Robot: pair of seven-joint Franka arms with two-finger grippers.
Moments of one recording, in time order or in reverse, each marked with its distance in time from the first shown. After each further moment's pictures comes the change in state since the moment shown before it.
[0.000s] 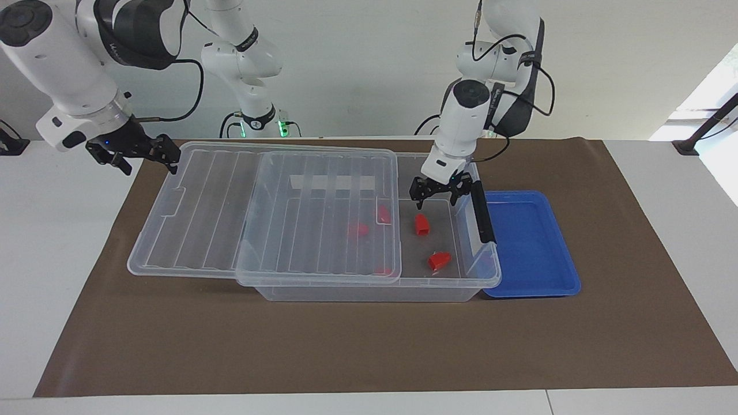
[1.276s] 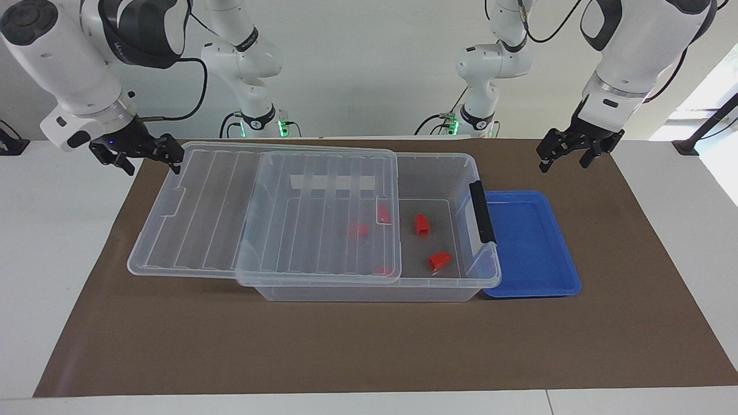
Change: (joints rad) left arm 0.361 0.047 0.023 0.541 0.000 -0.568 0.412; right arm 0.005 0.000 0.009 0.004 0.000 0.000 0.000
